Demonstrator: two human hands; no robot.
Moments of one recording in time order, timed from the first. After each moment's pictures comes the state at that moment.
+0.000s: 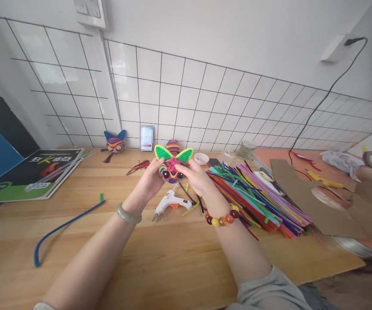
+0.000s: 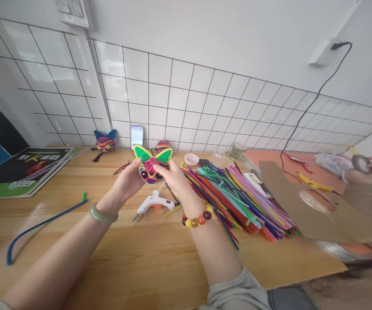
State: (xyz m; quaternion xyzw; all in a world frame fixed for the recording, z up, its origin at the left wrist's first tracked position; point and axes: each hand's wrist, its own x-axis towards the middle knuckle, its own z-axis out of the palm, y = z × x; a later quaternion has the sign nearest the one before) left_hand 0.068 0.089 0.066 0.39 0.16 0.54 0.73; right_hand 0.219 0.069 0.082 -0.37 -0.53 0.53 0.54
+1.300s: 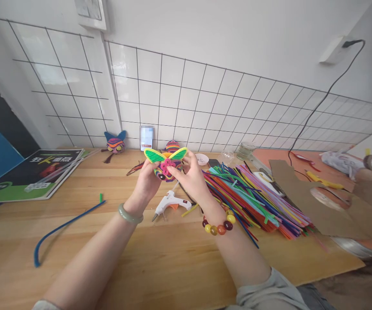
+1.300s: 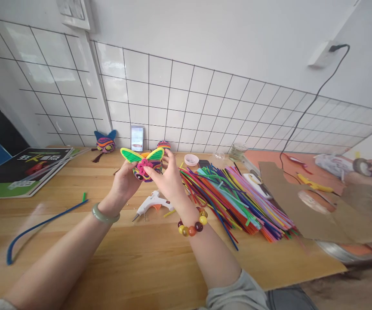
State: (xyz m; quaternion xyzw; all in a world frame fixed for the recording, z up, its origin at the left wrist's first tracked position) left_hand 0.068 0.087 0.066 0.38 0.15 0.62 0.67; right_hand 0.203 0.053 0.088 -0.43 -0.60 0.33 0.59
